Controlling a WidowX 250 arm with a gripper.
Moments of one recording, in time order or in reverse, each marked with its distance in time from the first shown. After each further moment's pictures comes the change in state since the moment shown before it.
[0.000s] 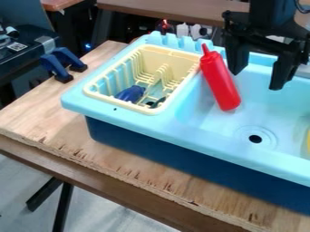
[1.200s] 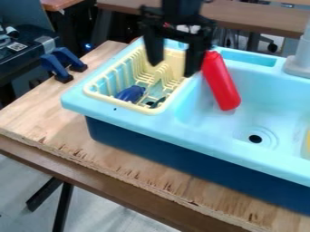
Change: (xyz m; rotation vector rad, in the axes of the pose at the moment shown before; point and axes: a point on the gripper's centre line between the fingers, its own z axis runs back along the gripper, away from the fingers) arm -0.049 0.102 0.006 0.039 0.195 0.221
